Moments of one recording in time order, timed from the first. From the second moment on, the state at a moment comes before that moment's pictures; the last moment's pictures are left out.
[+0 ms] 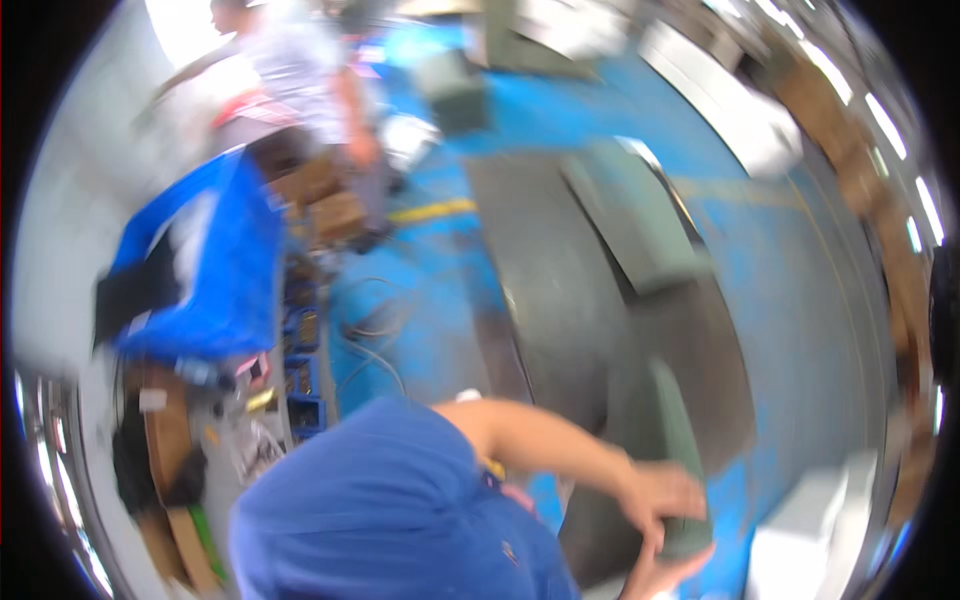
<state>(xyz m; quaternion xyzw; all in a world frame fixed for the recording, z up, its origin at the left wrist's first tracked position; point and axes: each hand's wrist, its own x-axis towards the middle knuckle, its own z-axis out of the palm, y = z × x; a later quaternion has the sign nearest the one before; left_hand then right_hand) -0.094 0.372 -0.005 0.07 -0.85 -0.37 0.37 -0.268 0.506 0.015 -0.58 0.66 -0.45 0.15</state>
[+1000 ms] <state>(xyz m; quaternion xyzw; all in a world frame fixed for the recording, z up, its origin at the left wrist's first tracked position) -0.150 0.274 -0.056 -0.12 -0.92 -0.36 0.11 -0.211 0.562 0.002 -0.35 0.81 -0.46 0.00</state>
